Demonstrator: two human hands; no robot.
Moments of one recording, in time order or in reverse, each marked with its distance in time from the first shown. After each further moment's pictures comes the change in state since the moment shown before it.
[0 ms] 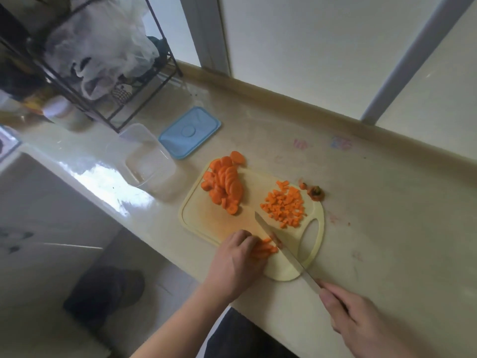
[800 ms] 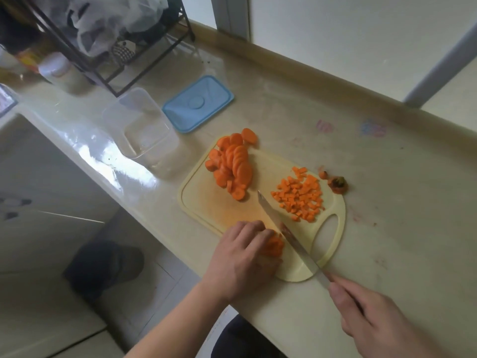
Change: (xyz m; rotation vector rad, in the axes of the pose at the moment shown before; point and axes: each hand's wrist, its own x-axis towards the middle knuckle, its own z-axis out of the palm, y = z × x) left_hand -0.010 -0.009 0.019 0.064 0.205 0.203; right_hand 0.024 -0.008 -0.003 0.027 -0.057 -0.027
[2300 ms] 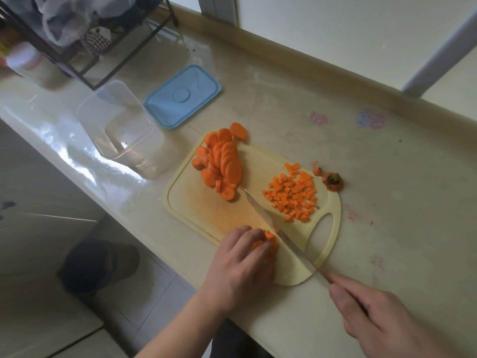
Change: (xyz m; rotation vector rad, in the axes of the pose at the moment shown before) left_hand 0.002 0.014 0.009 -0.103 0.071 0.034; right_hand 0.009 -0.010 -0.020 -0.013 -0.075 -0.023
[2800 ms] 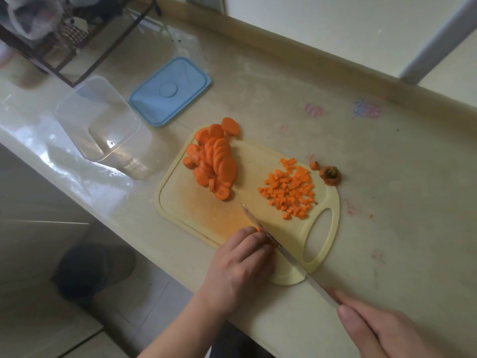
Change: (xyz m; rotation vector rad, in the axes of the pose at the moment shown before) left_hand 0.000 -0.008 0.005 -0.074 -0.074 0.030; right_hand -0.015 0.020 0.017 -0.128 0.115 -0.078
